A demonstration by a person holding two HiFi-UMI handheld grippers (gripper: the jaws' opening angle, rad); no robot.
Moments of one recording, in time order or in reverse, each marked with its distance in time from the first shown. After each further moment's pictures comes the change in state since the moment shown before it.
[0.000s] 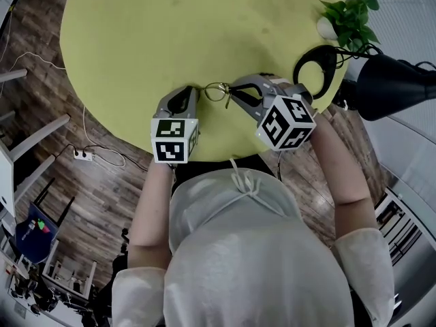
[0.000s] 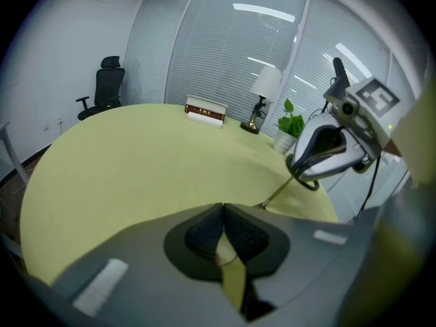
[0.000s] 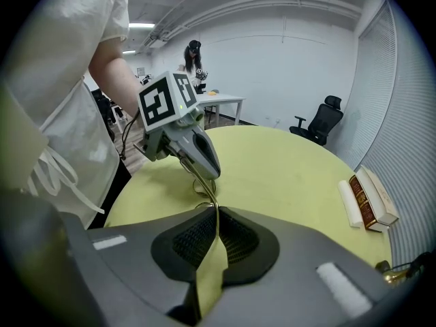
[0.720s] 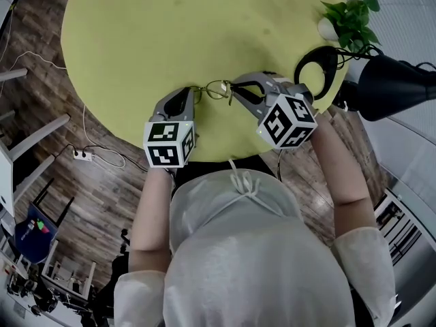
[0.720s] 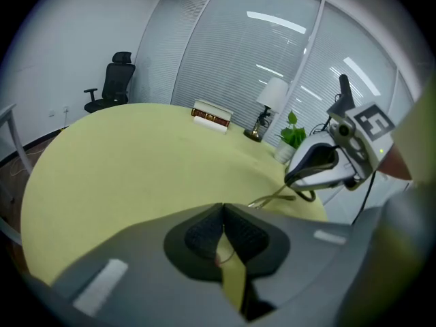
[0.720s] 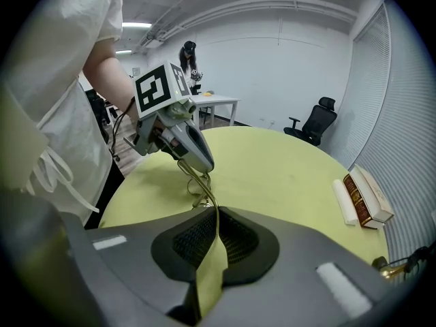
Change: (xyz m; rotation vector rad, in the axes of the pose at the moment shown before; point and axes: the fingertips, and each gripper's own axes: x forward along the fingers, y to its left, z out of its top) left arm -0.016 0.004 0.008 -0.087 -0.030 -0.008; right arm 0.001 -0.007 0.000 0.017 -0.008 -0.043
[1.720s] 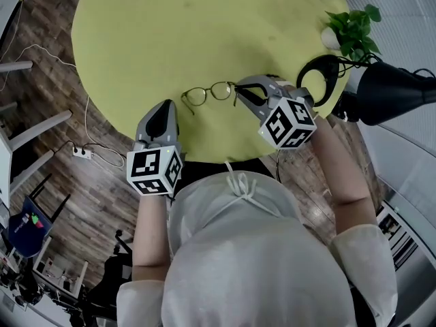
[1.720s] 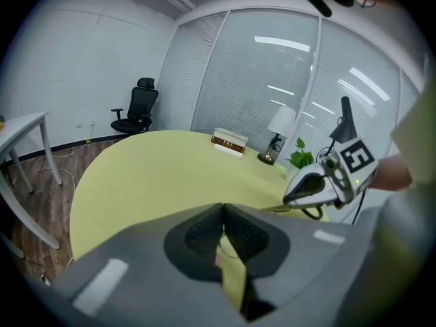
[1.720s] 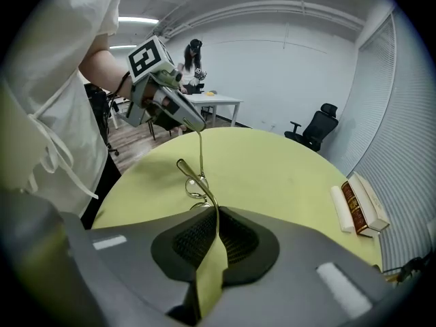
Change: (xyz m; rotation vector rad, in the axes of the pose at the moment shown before) left arm -0.082 0.025 0.020 -0.054 -0.192 0.139; right arm 0.000 0.001 0.002 -0.053 0.000 -0.026
